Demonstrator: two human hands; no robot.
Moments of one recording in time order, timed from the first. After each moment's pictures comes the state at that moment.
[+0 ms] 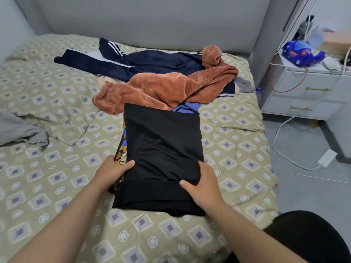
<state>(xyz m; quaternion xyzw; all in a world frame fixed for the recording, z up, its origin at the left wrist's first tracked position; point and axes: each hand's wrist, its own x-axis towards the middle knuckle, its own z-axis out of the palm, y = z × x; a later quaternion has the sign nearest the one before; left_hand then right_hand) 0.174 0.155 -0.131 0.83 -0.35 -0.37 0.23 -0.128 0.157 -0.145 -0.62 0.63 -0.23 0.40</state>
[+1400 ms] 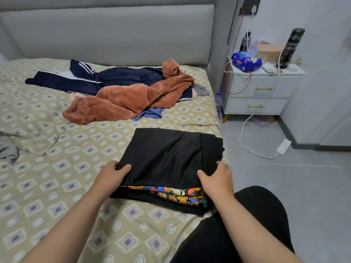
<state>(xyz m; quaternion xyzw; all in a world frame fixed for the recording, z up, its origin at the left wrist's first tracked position) 0.019 0.205 -0.075 0.82 -0.43 -0.30 0.21 -0.273 0.203 -0.102 -0.45 0.80 -0.23 0.33</state>
